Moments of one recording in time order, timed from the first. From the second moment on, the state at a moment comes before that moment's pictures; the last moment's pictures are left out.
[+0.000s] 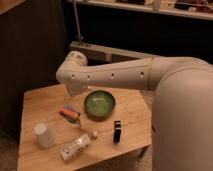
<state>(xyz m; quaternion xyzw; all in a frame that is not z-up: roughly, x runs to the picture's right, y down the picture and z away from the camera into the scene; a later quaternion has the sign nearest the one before) -0.141 0.023 0.740 -0.06 -0.19 -0.84 0.51</state>
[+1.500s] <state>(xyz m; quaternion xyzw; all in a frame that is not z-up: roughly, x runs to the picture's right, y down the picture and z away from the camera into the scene) -0.155 -0.020 0.693 -0.04 -0.33 -0.83 0.44</state>
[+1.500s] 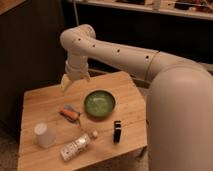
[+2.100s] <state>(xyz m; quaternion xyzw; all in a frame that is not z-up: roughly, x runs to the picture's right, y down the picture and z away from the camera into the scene) -0.229 0.059 0.675 0.01 -0.39 -0.84 0.37</state>
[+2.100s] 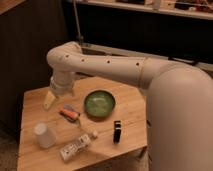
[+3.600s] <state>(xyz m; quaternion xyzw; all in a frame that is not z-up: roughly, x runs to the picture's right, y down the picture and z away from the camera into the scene) -0.331 0.186 0.703 0.06 -0.41 -0.88 0.24</state>
